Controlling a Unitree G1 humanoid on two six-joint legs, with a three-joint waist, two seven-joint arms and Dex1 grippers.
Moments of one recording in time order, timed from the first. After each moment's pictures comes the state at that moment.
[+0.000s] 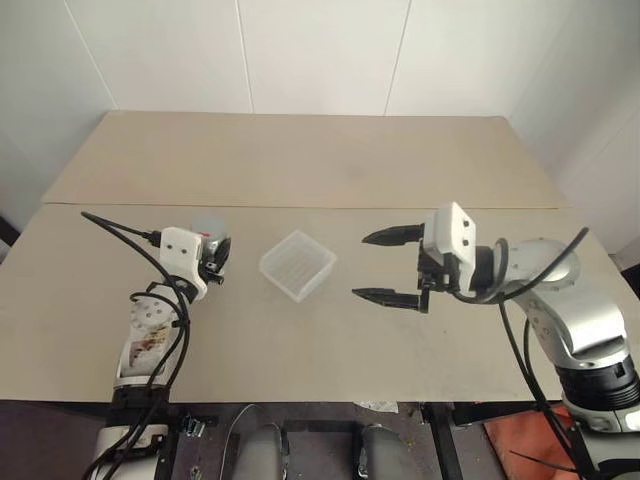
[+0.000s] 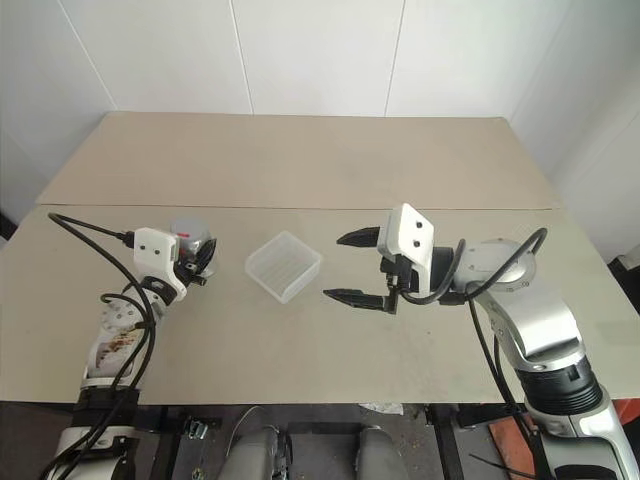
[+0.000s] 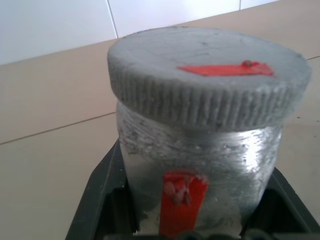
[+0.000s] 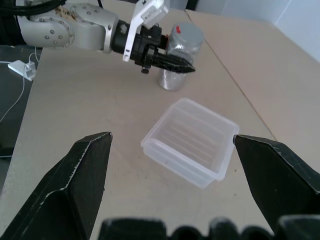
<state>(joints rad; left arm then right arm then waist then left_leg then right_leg) -0.33 0.38 0.15 0.13 -0.14 0.09 -0.36 -0.50 -0.72 0.07 -0.42 0.45 0.49 1.02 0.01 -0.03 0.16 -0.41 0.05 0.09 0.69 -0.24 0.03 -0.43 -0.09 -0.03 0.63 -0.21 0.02</state>
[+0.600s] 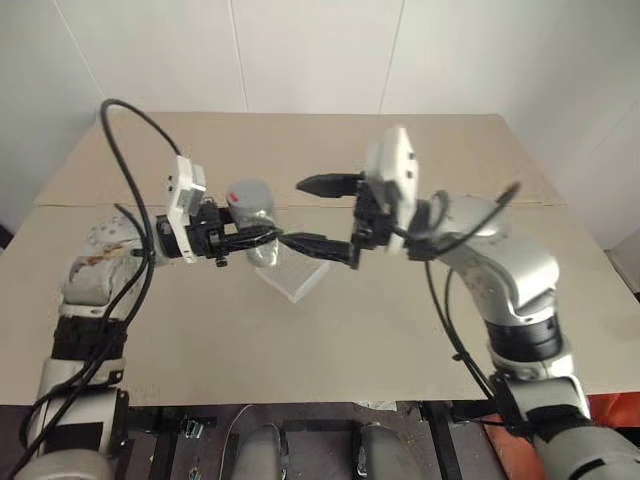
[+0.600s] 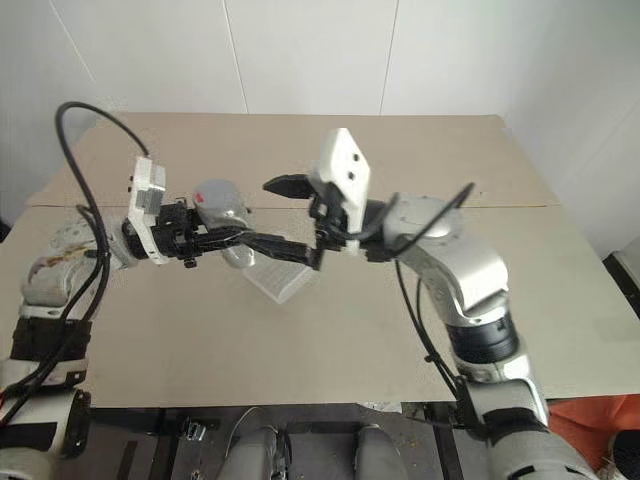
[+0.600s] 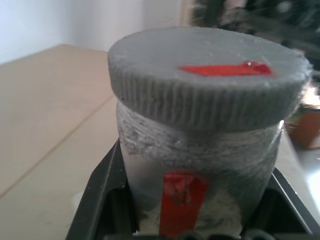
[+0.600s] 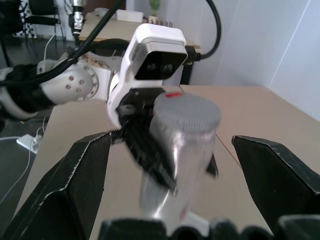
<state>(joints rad) -0.72 0.66 0.03 0.16 -0.59 0.48 -1.29 -0.87 -0.34 0.19 -0.28 0.50 0.72 0.76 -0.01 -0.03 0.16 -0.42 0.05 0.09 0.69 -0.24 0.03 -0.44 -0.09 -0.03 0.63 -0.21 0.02</state>
